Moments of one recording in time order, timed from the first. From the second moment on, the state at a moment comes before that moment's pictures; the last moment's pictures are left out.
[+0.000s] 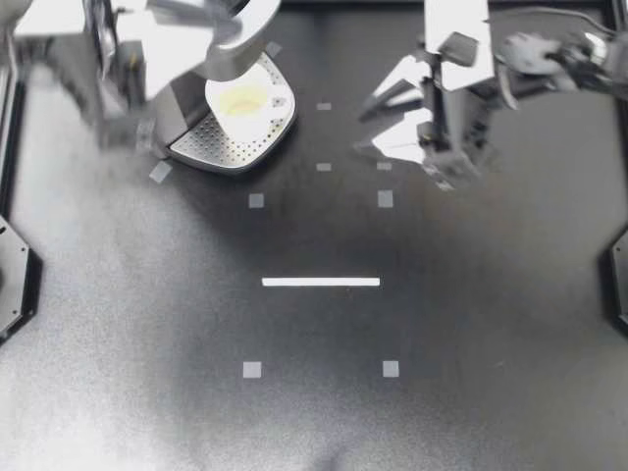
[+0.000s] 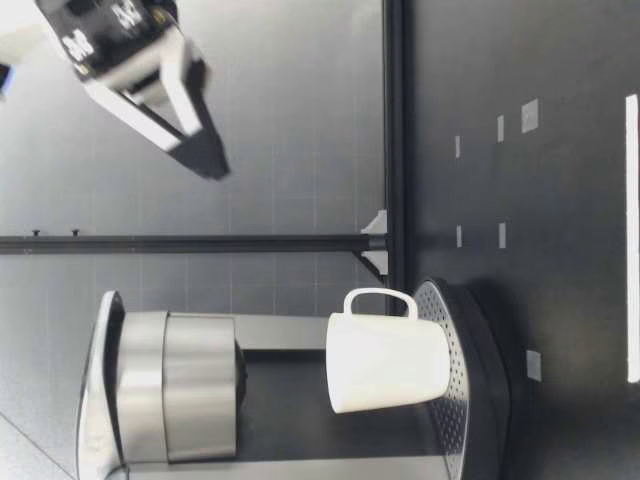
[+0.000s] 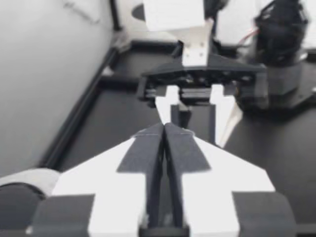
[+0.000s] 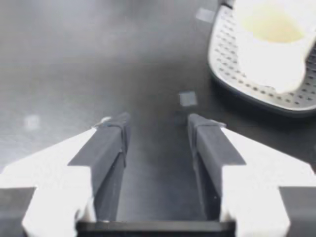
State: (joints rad) left arm 0.22 -0.54 0.54 0.11 0.23 -0.01; right arm -0.45 -0.27 0.67 1.23 0.45 -1.26
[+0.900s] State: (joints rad) left arm 0.10 -0.58 0.85 0.10 -0.29 -0.09; right arm -0.01 -0.59 0.80 1.35 -0.11 -1.31
